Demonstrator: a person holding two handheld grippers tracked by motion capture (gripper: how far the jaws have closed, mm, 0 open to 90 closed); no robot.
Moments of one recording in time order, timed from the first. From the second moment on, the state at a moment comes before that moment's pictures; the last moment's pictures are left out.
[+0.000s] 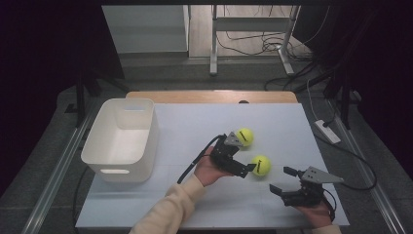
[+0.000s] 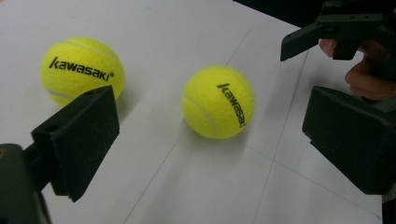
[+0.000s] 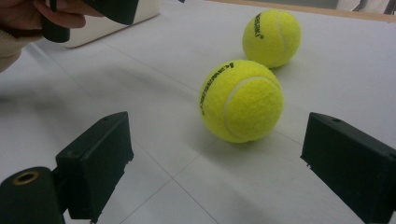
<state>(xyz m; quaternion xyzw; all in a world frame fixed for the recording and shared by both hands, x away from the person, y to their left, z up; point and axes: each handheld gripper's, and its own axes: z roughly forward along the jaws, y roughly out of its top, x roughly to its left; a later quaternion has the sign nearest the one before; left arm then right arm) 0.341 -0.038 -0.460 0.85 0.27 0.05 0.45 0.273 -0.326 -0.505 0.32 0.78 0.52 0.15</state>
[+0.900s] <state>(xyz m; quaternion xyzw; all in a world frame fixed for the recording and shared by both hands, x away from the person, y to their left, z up) 0.354 -0.063 -0.469 0.86 0.27 0.04 0.44 0.272 -0.326 -0.505 0.32 0.78 0.51 0.16</state>
